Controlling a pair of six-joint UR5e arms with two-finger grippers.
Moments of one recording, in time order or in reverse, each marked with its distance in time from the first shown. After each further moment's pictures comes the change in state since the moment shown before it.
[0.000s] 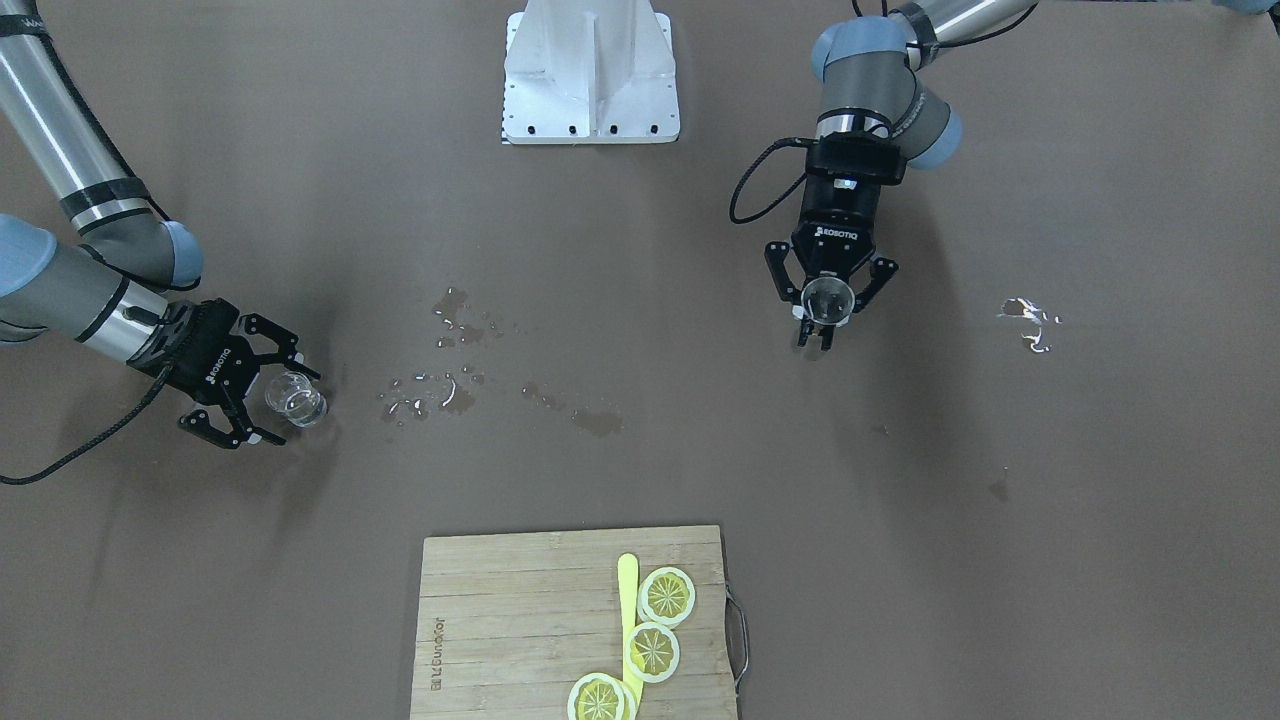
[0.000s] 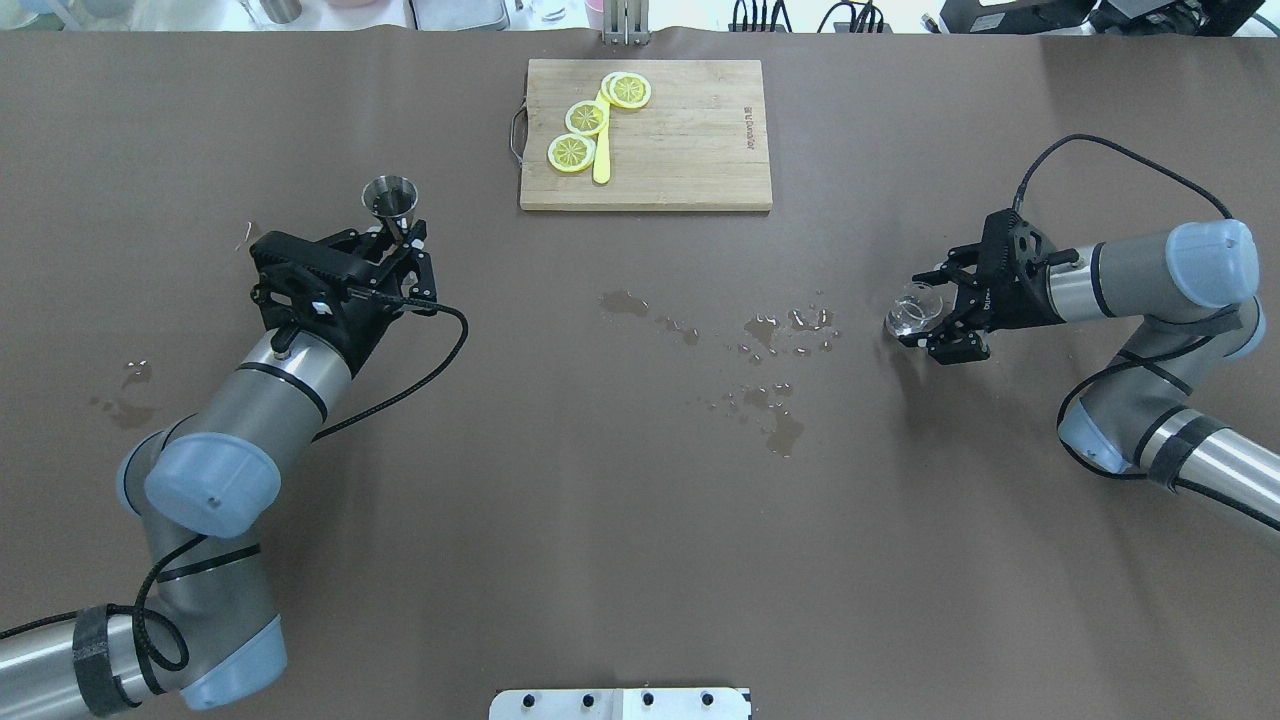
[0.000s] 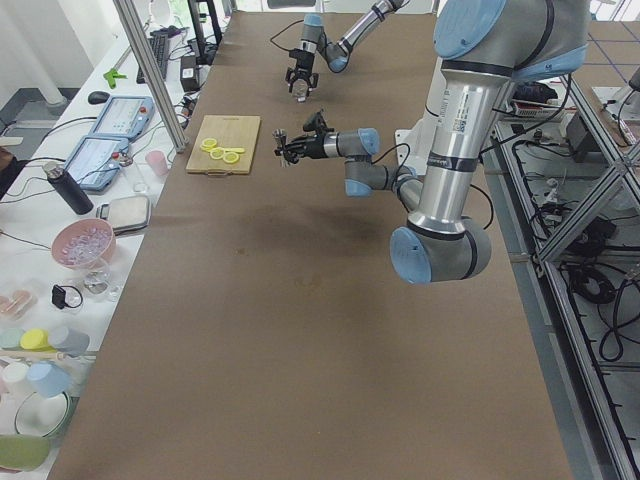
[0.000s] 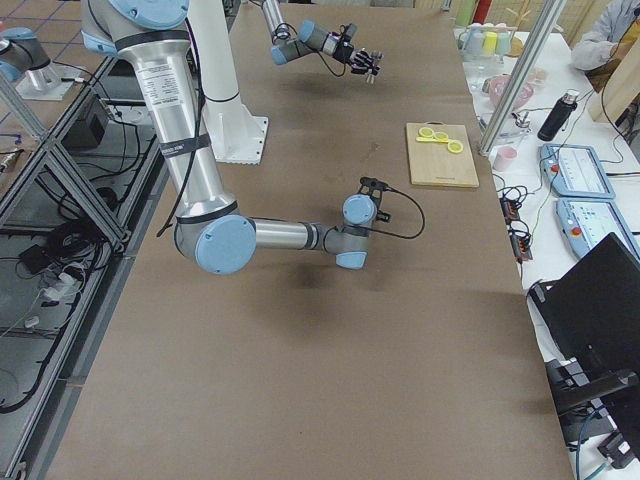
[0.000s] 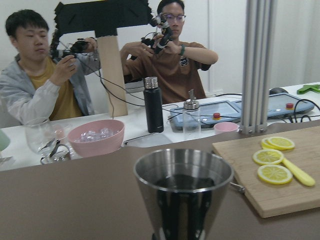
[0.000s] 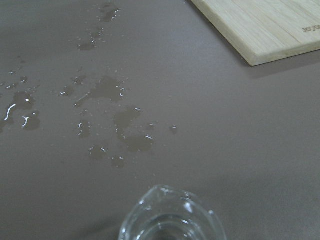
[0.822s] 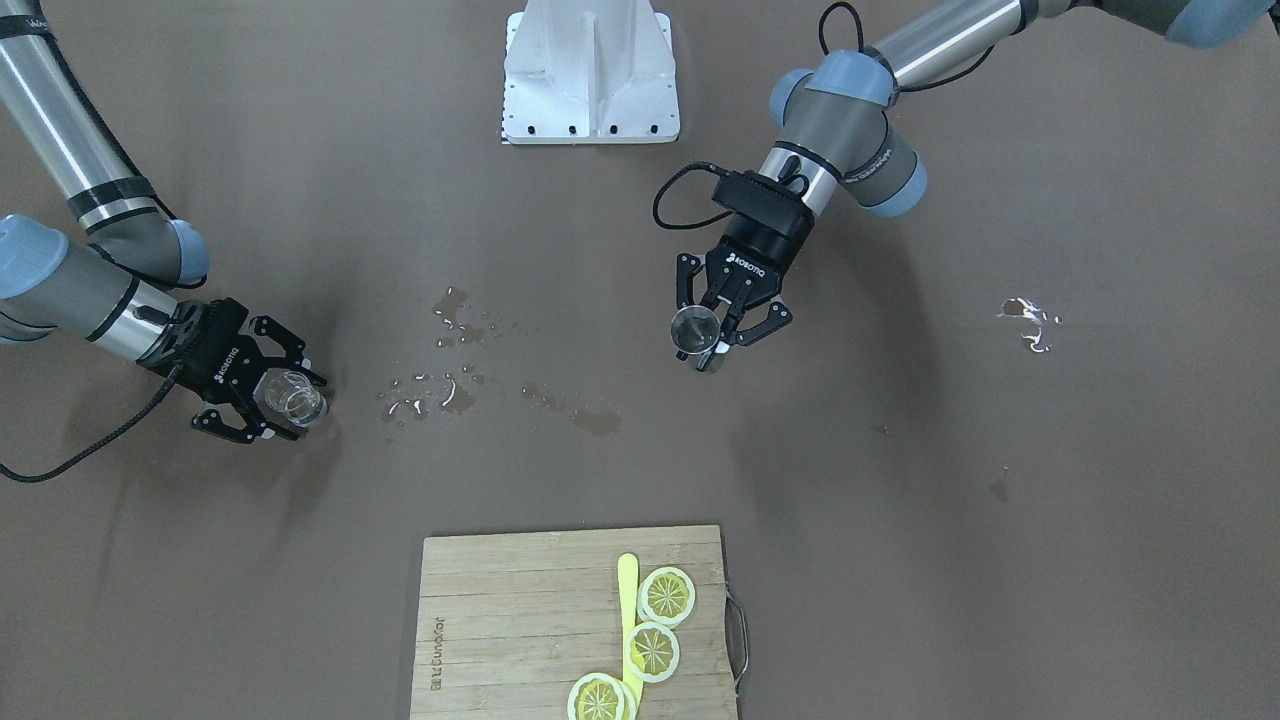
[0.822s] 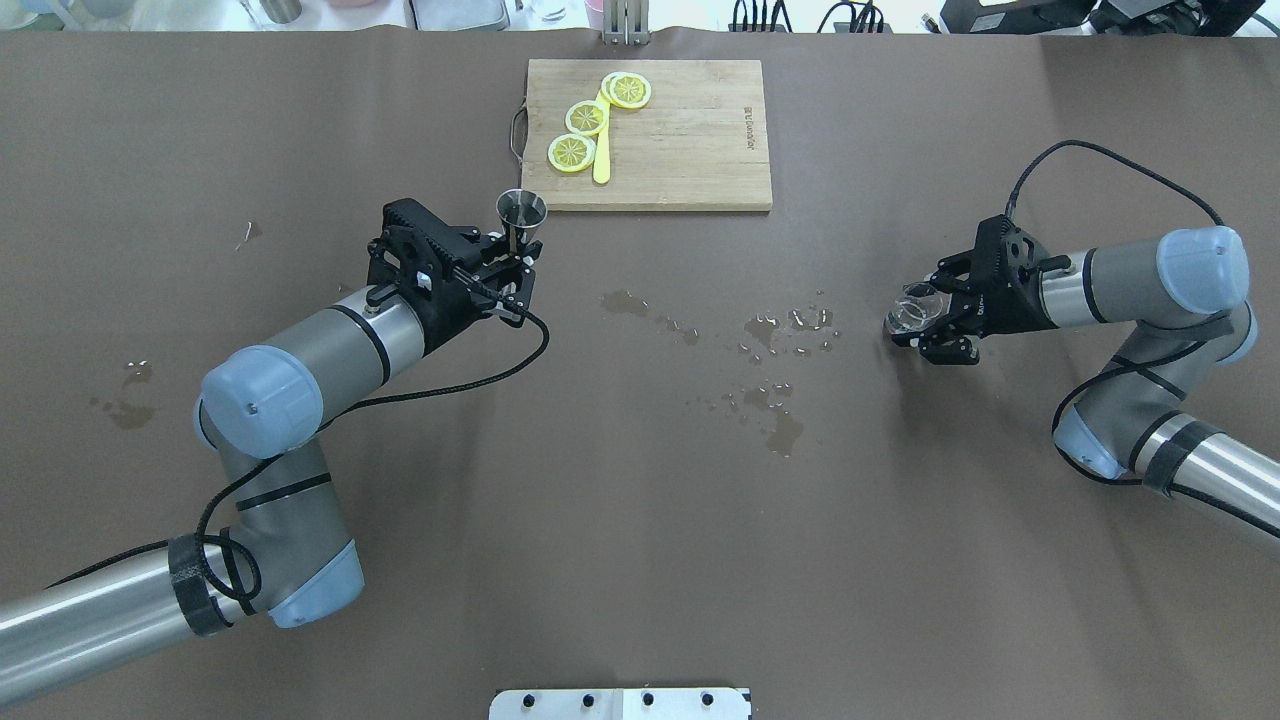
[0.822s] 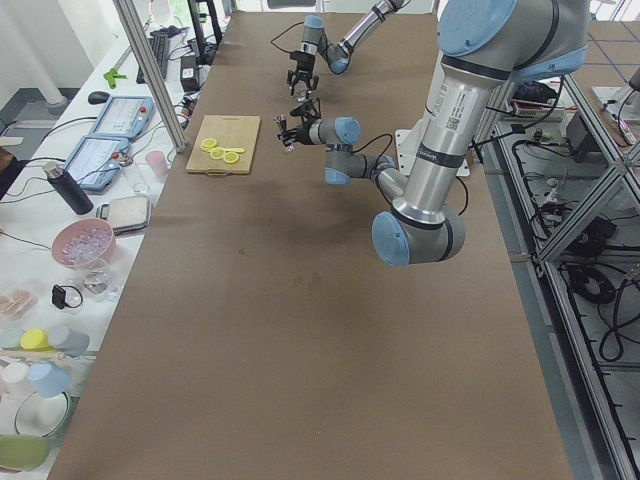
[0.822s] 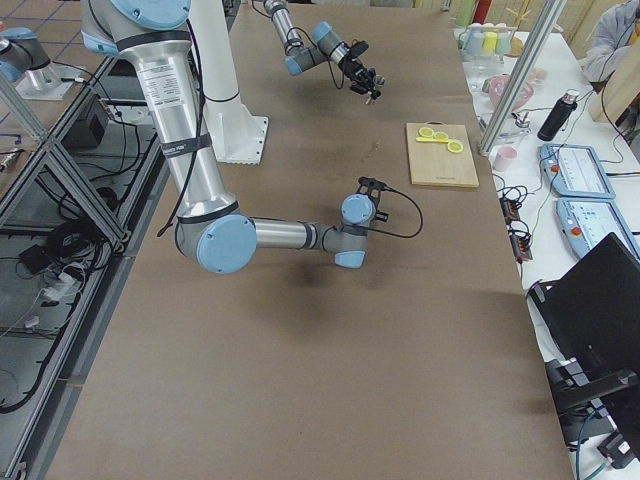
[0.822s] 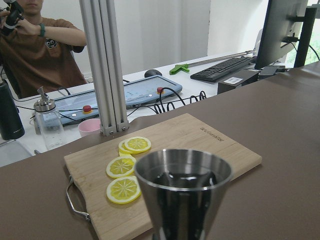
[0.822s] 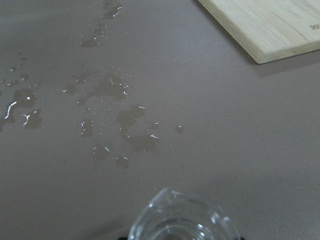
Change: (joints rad) left arm -0.059 -0.157 0.160 -0.128 -0.384 0.215; right arm -0.014 0.002 -0.002 0.000 -0.013 -0.003
